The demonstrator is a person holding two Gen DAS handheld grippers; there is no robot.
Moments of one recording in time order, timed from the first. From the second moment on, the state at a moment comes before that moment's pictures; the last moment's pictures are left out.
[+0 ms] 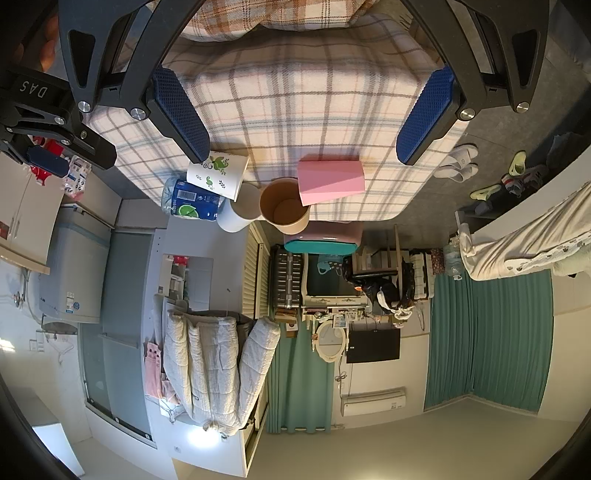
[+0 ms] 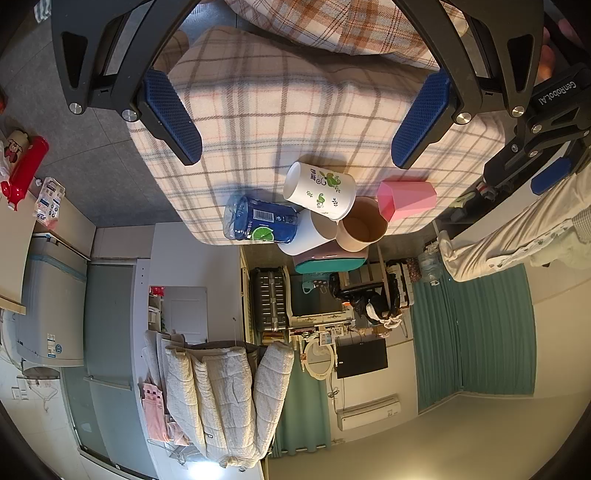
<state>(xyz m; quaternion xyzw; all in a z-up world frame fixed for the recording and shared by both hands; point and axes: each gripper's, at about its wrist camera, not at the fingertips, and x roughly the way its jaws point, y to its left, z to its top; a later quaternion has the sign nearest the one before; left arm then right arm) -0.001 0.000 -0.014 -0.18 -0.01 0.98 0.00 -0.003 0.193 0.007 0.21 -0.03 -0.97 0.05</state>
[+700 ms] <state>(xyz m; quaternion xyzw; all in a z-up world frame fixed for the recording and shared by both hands) -0.002 0.000 -0.014 -0.18 -0.01 0.98 0.00 -0.002 0.191 0.006 0.21 -0.03 -0.98 0.05</state>
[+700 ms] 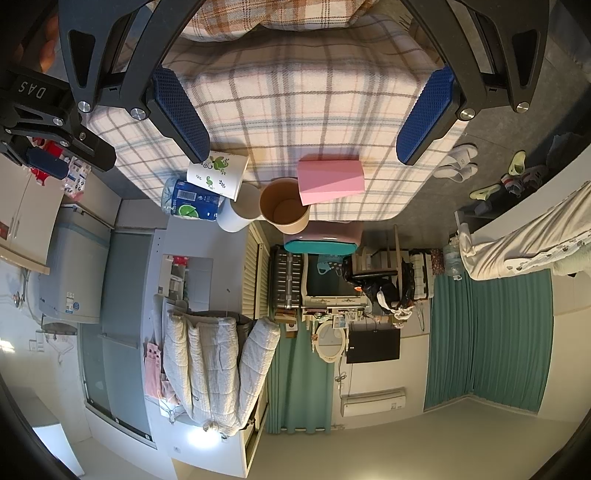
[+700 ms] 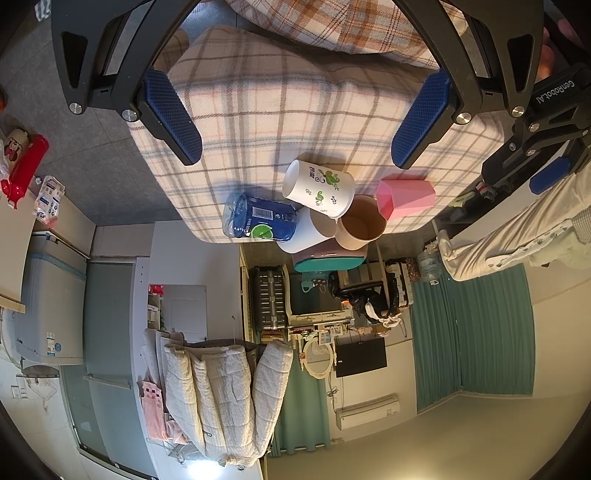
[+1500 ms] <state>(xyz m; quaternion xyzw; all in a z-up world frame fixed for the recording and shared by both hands) -0.018 0.000 -0.007 -0.20 -0.02 0.98 0.01 -0.018 0.195 0.010 0.22 -0.03 -0.97 0.05</state>
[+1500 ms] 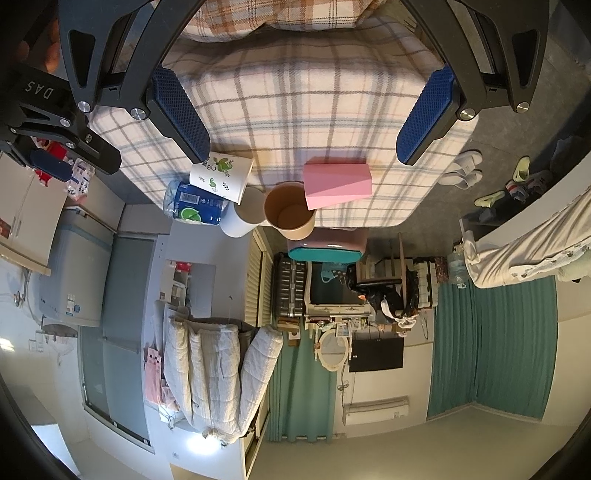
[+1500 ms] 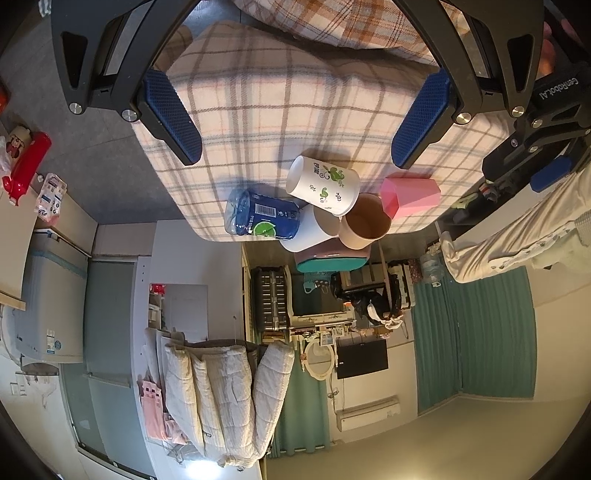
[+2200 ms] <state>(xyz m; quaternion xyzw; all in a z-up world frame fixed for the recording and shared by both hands) -0.217 0.013 0.009 -0.31 -0.02 0.95 0.03 -0.166 0.224 0.005 0.26 -0.04 -0.97 0.02</state>
